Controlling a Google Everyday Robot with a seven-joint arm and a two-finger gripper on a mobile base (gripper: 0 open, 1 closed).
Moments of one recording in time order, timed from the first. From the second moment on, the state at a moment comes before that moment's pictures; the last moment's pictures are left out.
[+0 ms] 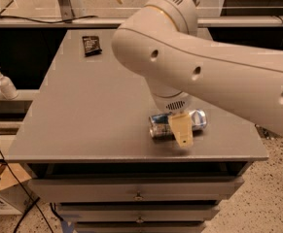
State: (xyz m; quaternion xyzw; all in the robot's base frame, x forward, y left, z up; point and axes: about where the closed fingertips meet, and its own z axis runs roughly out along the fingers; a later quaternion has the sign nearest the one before) arm 0.487 -0.104 0.837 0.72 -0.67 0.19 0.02
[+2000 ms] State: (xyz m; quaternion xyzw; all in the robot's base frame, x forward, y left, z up) arm 0.516 -0.108 0.911 0.69 -0.70 -0.11 -0.13
